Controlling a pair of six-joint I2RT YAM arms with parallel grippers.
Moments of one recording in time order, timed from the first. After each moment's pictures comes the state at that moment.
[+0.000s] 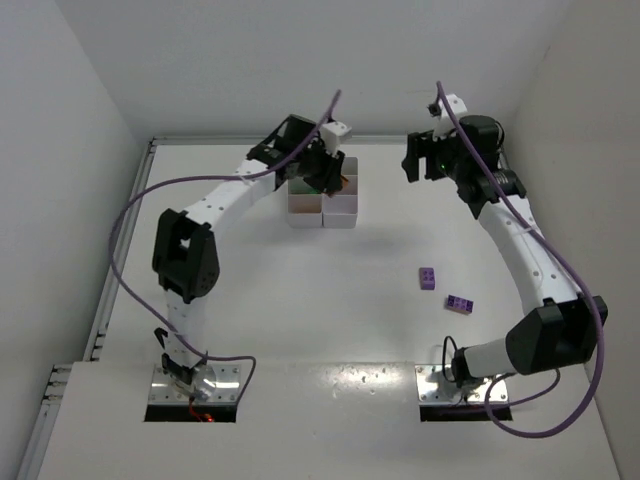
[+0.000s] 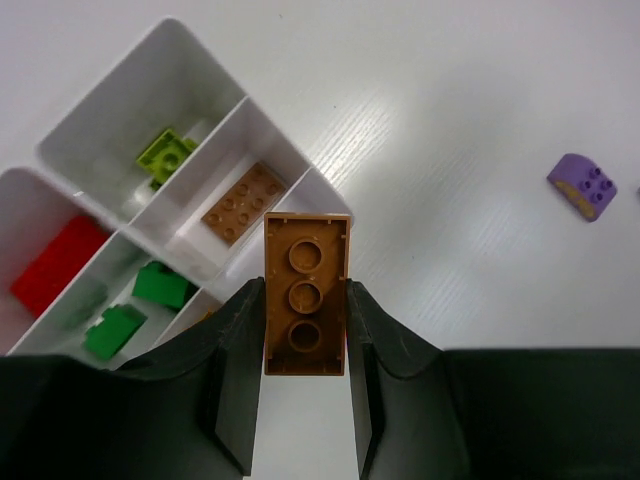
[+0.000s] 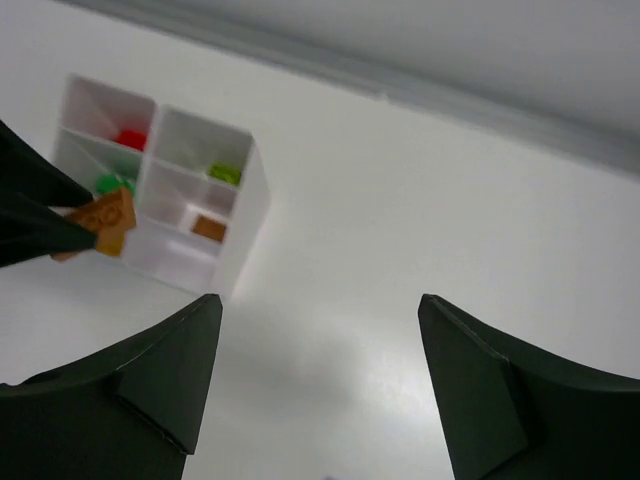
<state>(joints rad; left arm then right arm) -0.48 1.95 1.80 -0.48 0.39 0.05 0.19 1.41 1.37 -0.33 -0.12 -0.09</state>
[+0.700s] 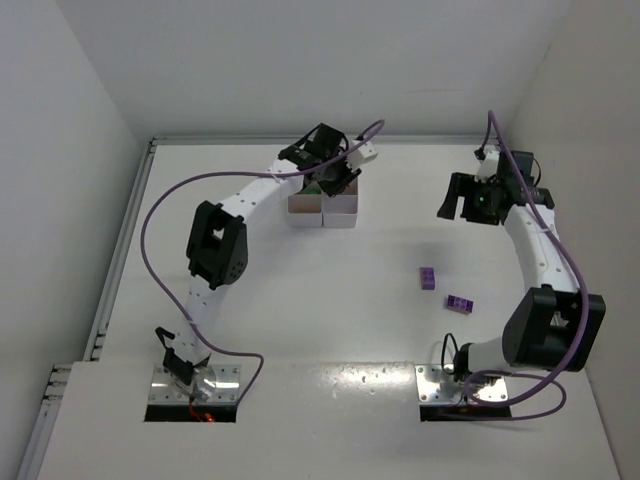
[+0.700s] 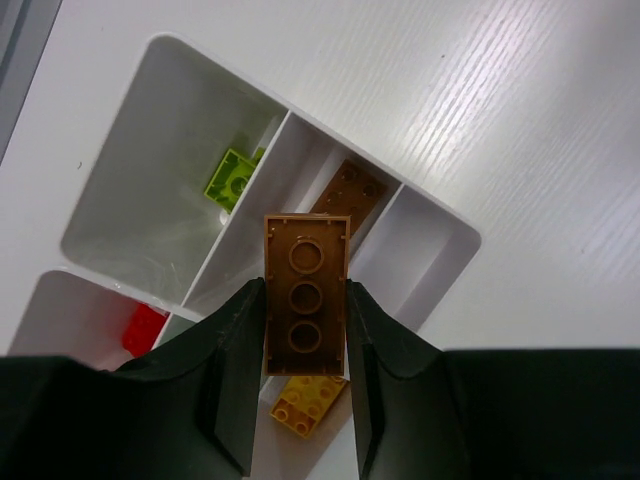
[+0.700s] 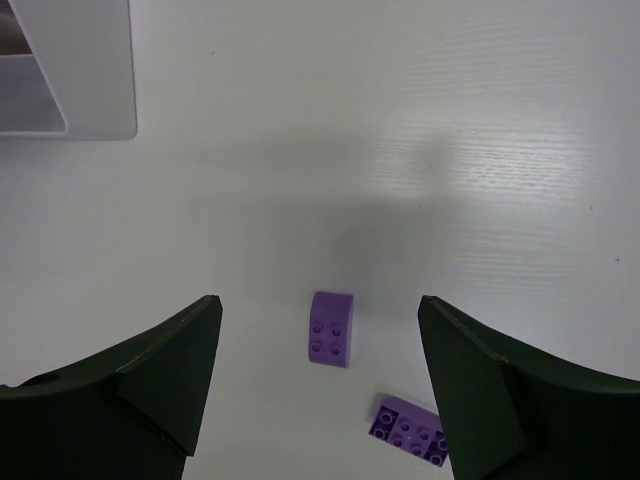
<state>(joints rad) -0.58 2.23 2.07 -0.61 0.14 0.42 -0.17 1.42 1.16 -0.63 -0.30 0.02</state>
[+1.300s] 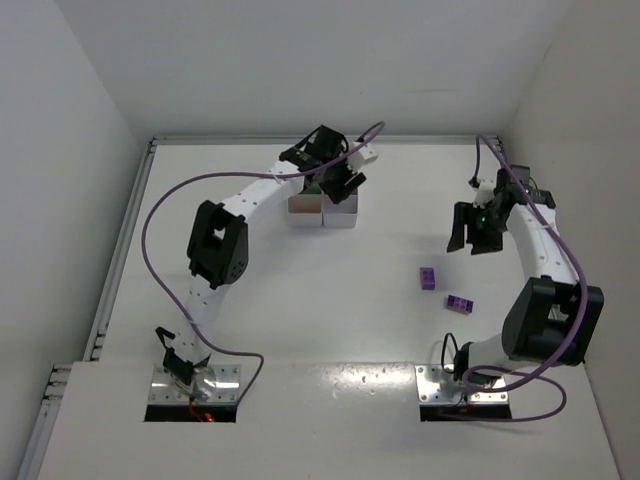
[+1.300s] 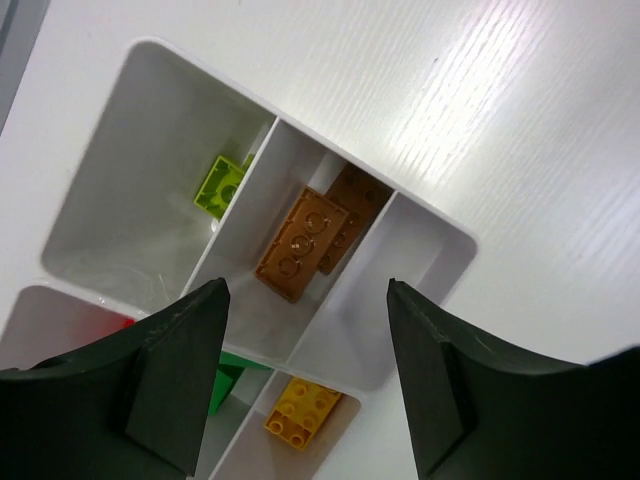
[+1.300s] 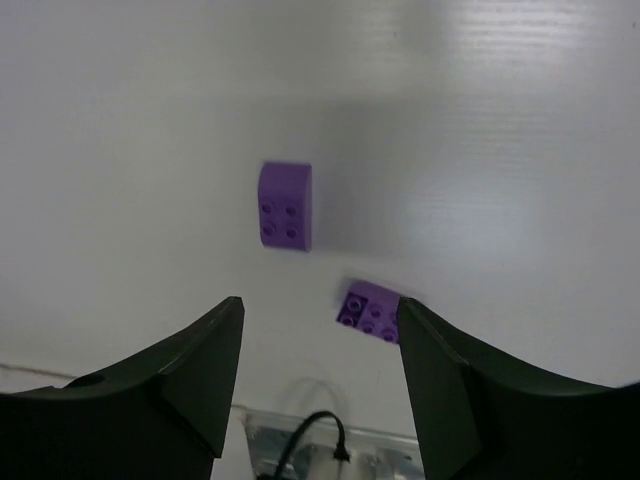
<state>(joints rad) -0.57 2.26 2.06 -0.58 0.15 0.44 -0.22 1.45 1.13 -0.87 -0.26 -0.09</state>
